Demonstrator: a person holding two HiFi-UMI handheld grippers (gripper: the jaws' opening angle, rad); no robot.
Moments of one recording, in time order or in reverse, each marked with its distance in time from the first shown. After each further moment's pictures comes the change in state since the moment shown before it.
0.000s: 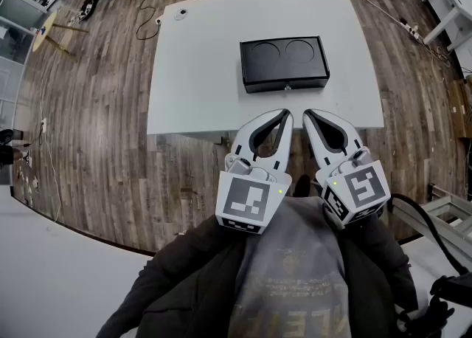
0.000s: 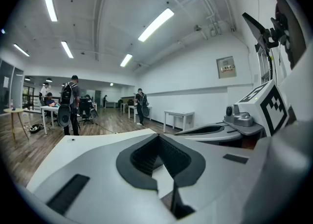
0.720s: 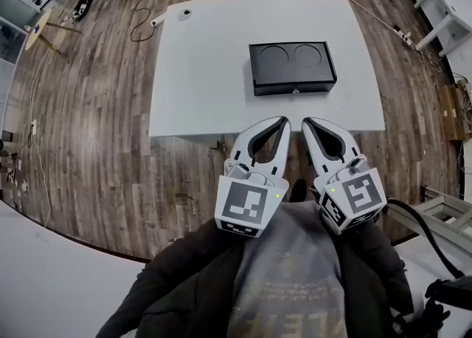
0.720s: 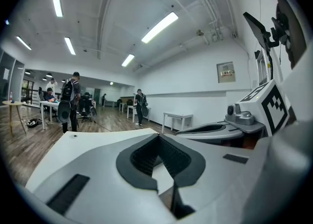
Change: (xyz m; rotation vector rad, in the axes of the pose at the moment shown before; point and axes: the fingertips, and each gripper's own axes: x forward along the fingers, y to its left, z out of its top) left arm -0.029 0.029 -0.016 -0.038 -0.017 -0.026; right arm 0.015 0.038 -0.004 -0.026 0.016 -0.020
